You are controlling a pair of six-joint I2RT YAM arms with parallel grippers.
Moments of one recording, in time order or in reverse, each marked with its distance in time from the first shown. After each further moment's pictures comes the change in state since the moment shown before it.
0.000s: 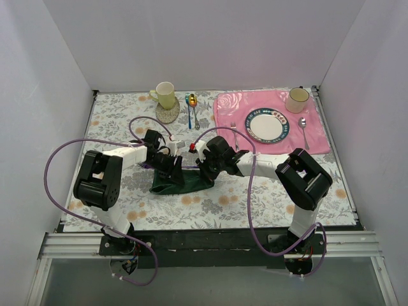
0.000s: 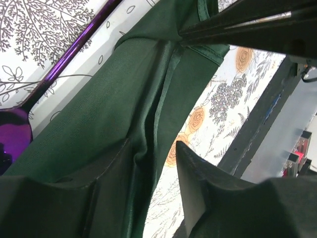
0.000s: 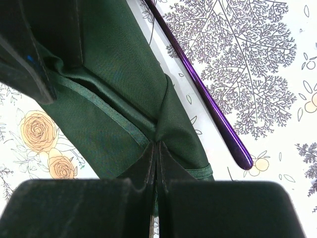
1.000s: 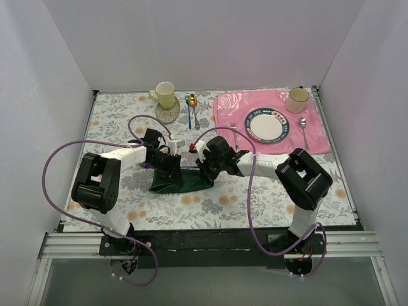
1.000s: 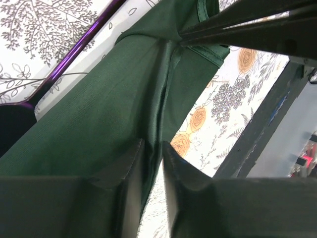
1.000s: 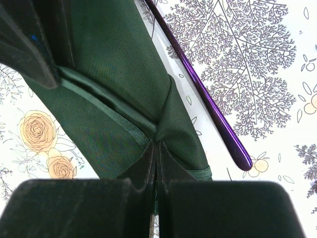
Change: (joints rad) left arm -0.011 -0.033 0.000 -0.003 -0.047 -0.013; right arm 0.000 0.000 -0.003 0.006 -0.004 -0.008
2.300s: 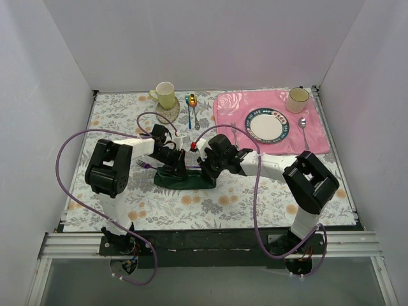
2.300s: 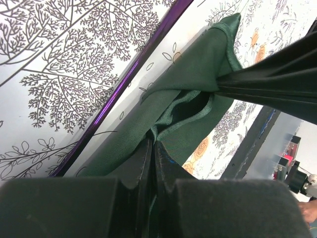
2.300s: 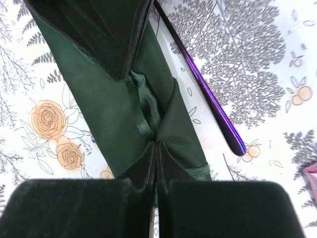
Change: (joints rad) left arm -0.018 0.207 0.146 0.019 0.037 -0.031; right arm 0.000 -0.055 -0.002 -0.054 -0.003 -0.024
